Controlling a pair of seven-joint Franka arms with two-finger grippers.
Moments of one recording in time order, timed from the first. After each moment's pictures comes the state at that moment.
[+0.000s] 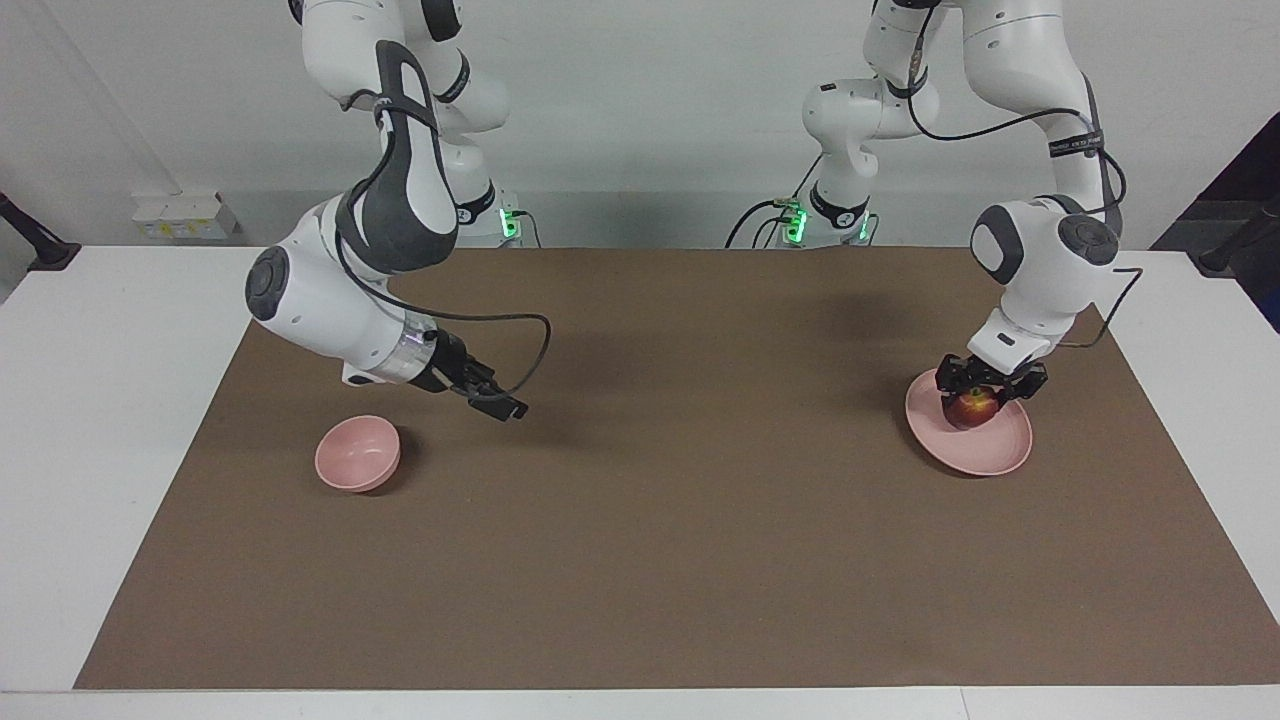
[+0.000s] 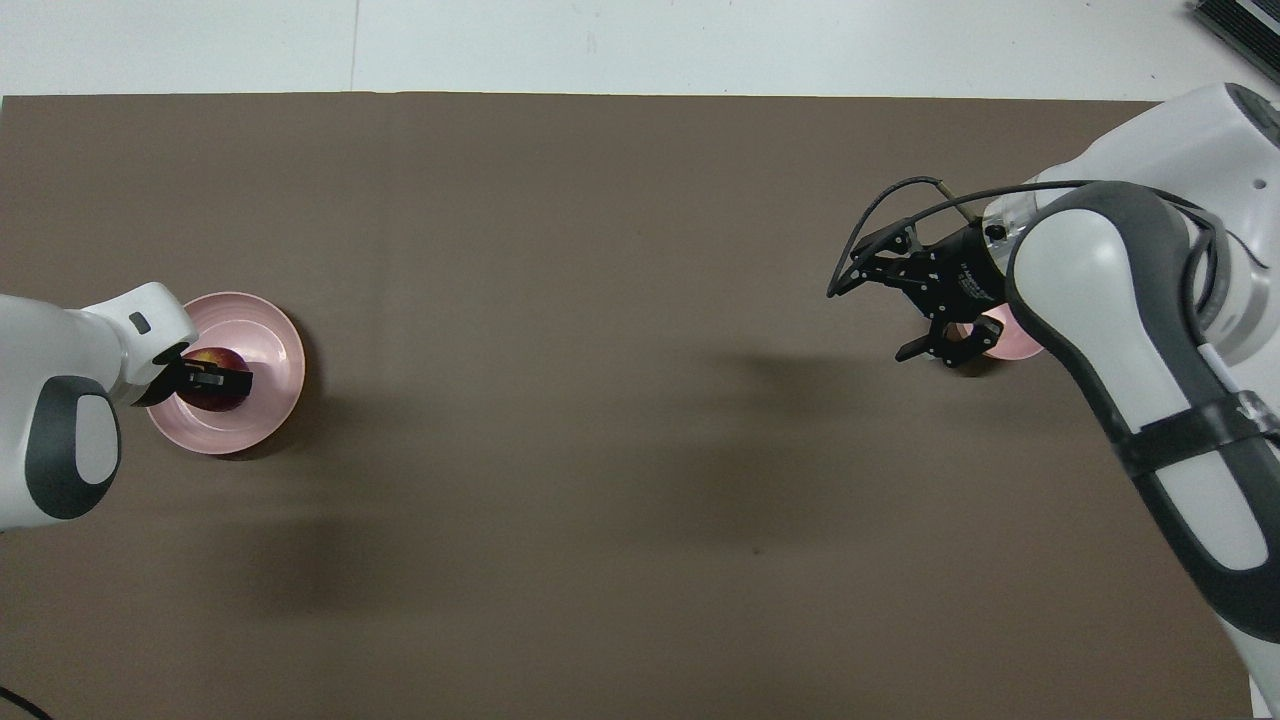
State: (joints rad) left arm 0.00 0.10 0.07 -2.20 0.00 2.38 0.29; right arm 0.13 0.40 0.00 -1.64 0.71 1.89 0.87
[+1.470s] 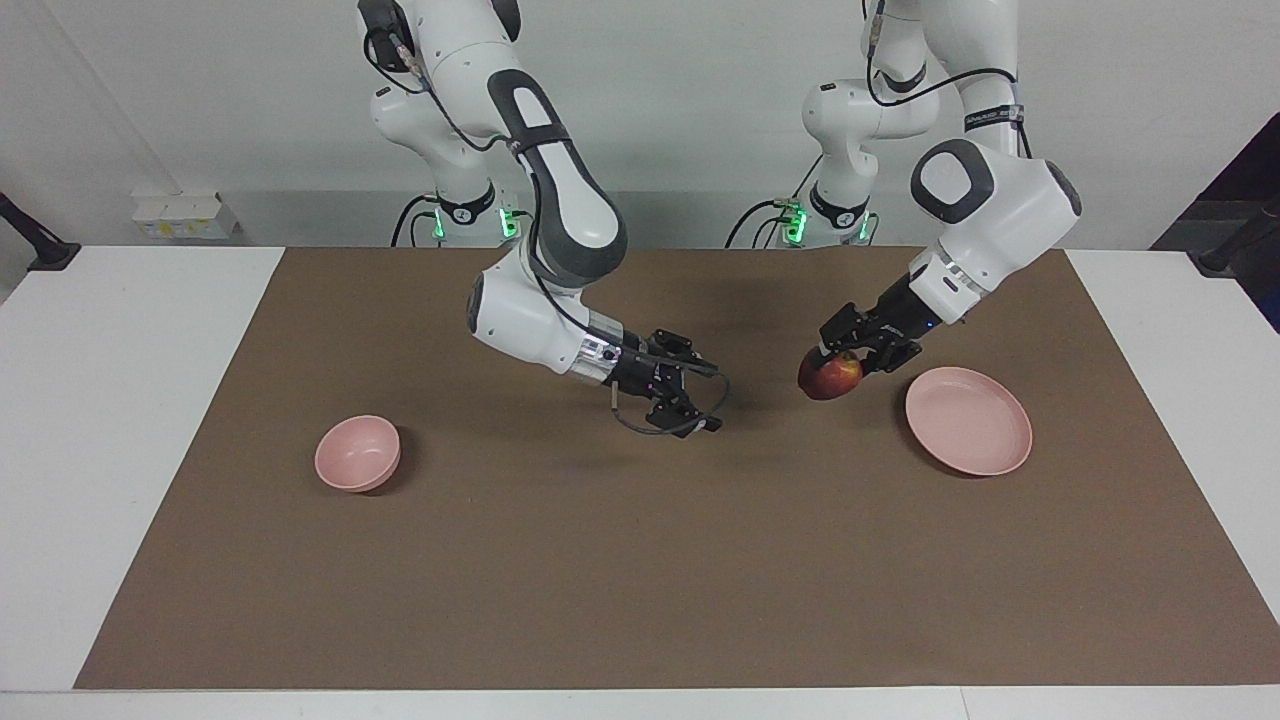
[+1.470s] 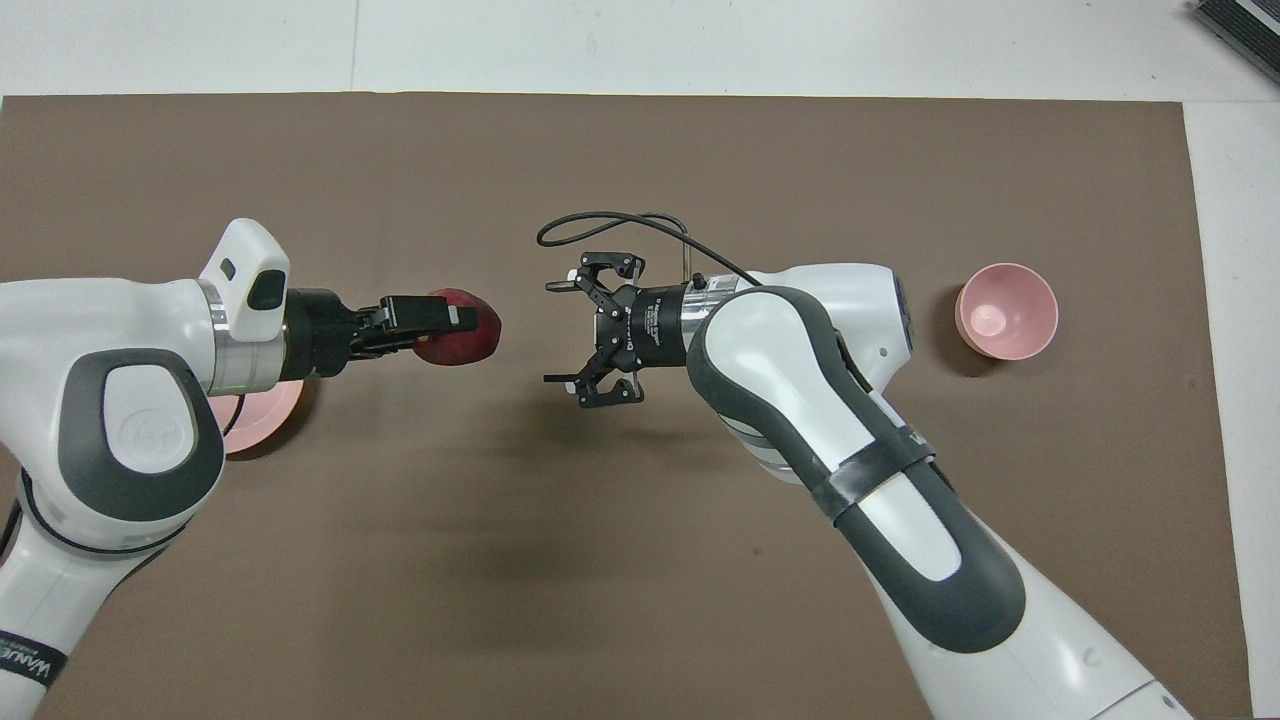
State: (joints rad) left arm -0.01 0.01 -0.25 -2.09 -0.96 2.26 0.21; right arm 0.50 0.40 0.00 -1.76 1.36 2.30 1.12
